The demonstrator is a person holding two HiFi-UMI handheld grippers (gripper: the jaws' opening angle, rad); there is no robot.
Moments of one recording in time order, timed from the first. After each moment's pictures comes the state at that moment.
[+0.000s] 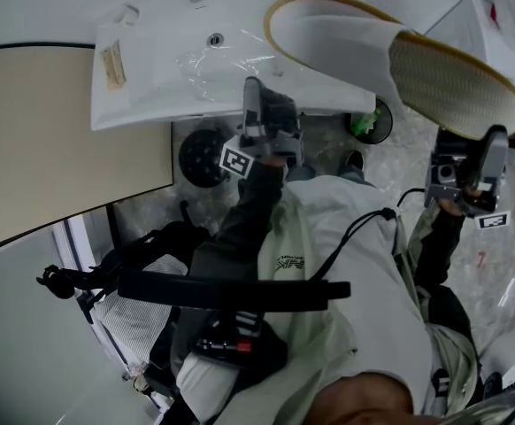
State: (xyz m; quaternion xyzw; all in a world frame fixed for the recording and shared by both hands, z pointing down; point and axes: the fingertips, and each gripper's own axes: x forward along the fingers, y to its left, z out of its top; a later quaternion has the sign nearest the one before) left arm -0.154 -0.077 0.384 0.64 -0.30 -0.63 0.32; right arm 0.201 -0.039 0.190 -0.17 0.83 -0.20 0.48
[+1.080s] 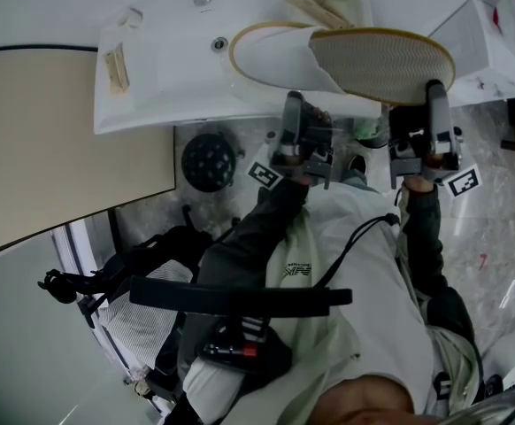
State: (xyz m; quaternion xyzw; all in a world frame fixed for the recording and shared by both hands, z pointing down) left arm -0.091 -0.057 0.354 0.68 -0.19 -0.63 0.32; right arm 0.121 -0.090 0.258 -0.17 0.80 -0.32 0.48
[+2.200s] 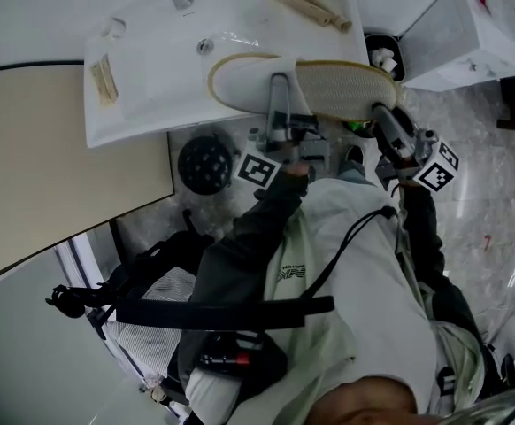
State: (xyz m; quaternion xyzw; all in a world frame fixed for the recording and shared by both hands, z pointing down) left arm -0.101 -0.091 0.356 0.69 -0.35 -0.54 0.33; right arm 0.086 -0.058 0.389 -0.25 0.88 -0.34 0.23
